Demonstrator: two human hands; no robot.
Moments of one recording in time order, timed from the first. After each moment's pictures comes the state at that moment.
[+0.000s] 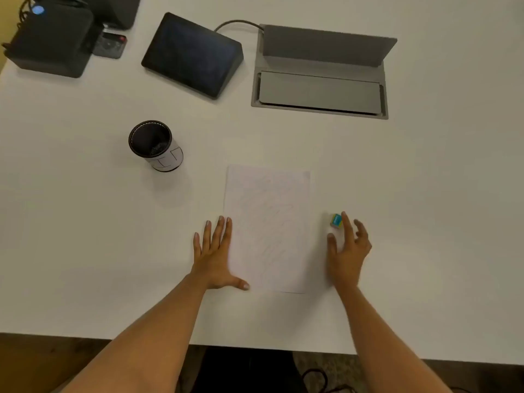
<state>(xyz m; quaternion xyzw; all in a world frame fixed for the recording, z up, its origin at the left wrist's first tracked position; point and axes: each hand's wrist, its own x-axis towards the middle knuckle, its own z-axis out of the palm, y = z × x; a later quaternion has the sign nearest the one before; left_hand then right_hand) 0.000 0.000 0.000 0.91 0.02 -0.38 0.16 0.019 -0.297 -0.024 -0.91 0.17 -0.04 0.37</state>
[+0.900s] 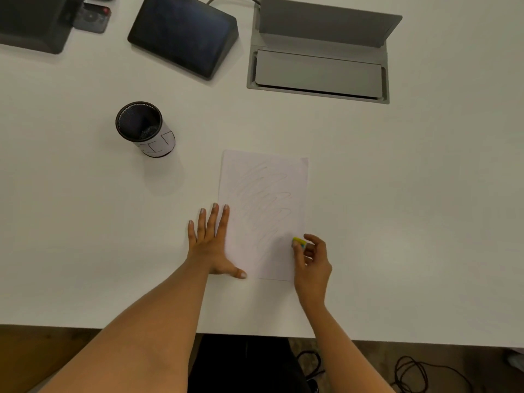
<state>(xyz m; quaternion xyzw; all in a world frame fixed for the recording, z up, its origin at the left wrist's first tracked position) 0.008 -0.003 0.005 0.89 0.03 -0.43 0.14 -0.032 -0.224 0.007 -0.78 0.28 0.02 0.56</state>
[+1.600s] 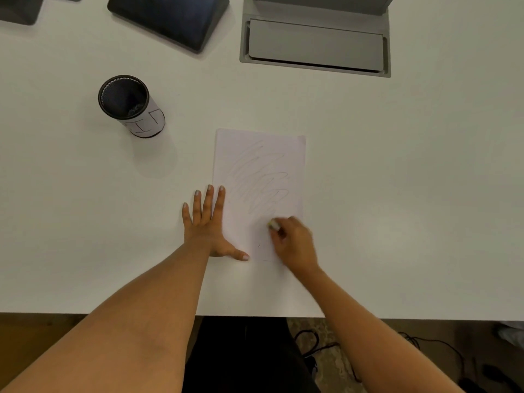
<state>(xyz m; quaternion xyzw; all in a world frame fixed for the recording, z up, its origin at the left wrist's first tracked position) 0.010 -0.010 0.004 0.90 0.05 -0.43 0.11 -0.013 -0.217 -0.012 -0.94 -0.02 0.09 0.34</state>
